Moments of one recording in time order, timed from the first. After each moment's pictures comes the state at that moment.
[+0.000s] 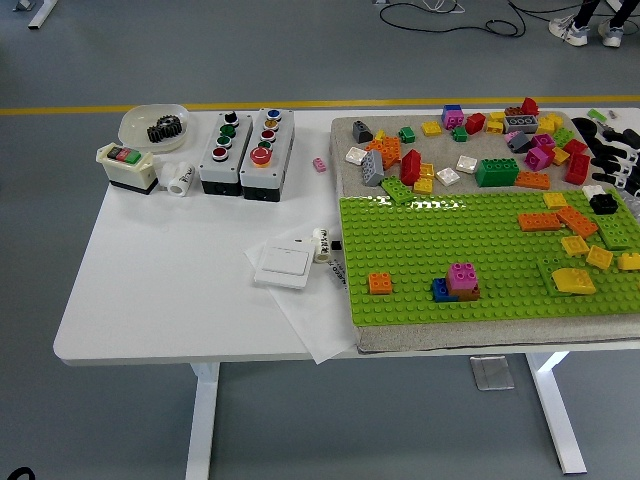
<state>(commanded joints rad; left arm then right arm) -0.18 0.14 -0.65 -0.28 1.58 -0.18 0.30 0.42 -0.59 1.25 1.02 -0.55 0.18 0.05</state>
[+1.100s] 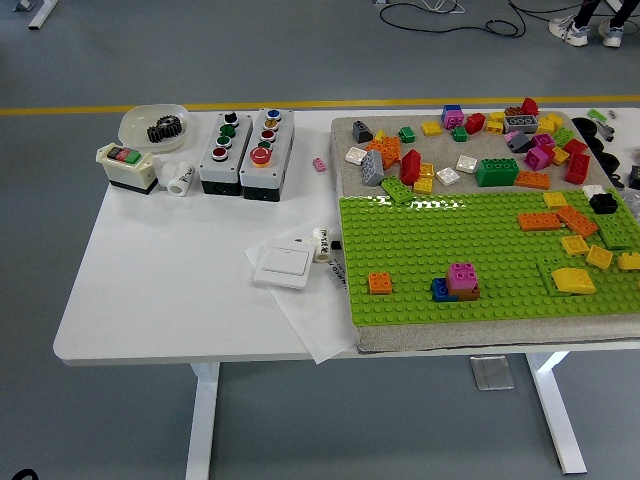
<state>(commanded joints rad) -0.18 0.13 -0.63 -0.27 1.57 -0.16 0.29 0.39 -0.54 1.45 0.95 -0.36 0.18 -0.01</state>
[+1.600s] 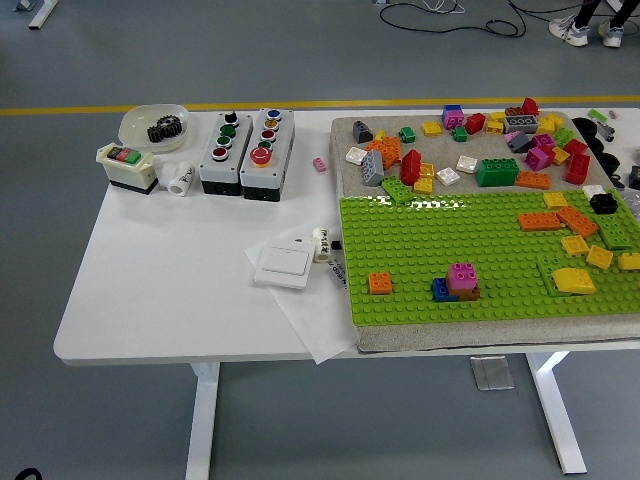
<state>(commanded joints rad) -0.18 0.12 -0.62 -0.27 1.55 -0.15 0.28 0.38 -0.55 1.48 0.95 -0.38 0.15 -0.03</state>
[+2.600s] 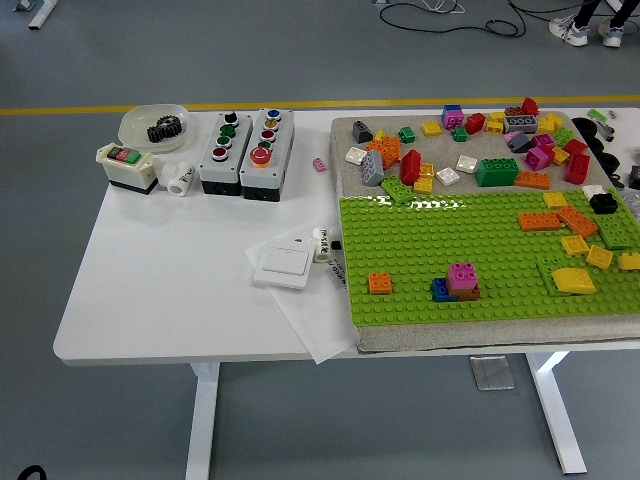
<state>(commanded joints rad) -0.19 0.11 -0.63 -0.27 1.57 -0.15 0.28 0.37 -0.54 1.49 0.95 -0.44 0.24 -0.04</state>
